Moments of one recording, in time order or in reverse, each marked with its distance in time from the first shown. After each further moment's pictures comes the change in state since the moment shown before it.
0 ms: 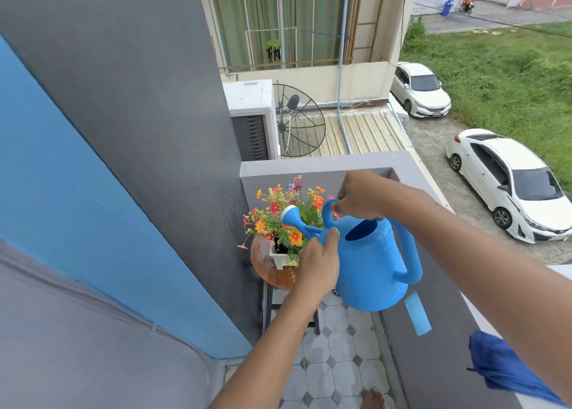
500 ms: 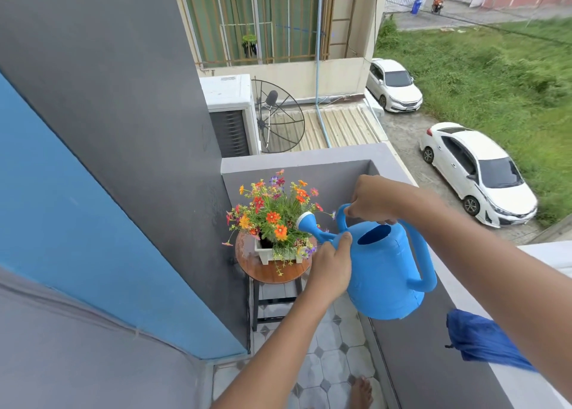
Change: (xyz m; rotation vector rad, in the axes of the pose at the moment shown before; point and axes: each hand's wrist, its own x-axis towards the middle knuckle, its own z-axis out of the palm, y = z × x) left_hand -0.014 -0.002 0.040 -0.034 -0.143 -0.035; right_hand -0.024 0.031 0.010 -0.008 -0.007 0.170
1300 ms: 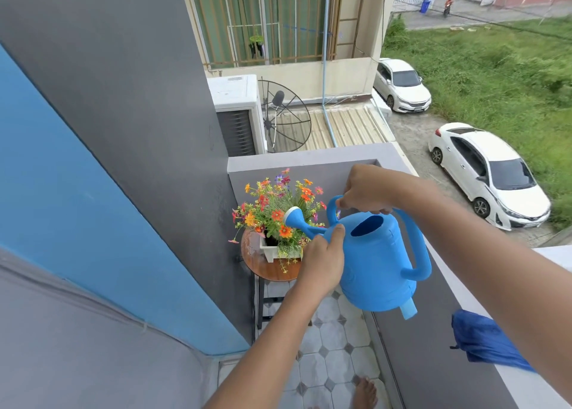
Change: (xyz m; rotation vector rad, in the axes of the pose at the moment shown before) left_hand -0.005 0.001 -0.018 0.033 0.036 0.040; right_hand -0.004 -0.012 -0.012 0.094 -0.039 -0.055
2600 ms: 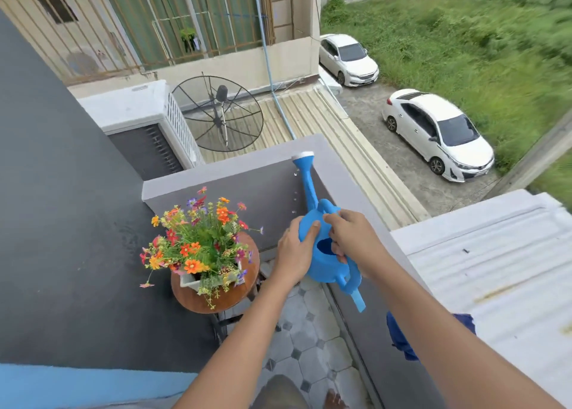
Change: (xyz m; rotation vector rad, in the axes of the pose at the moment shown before) left_hand 0.115 0.024 0.134 0.167 -0.053 0.165; right_hand 0.030 0.189 0.068 1.087 0.264 0.202
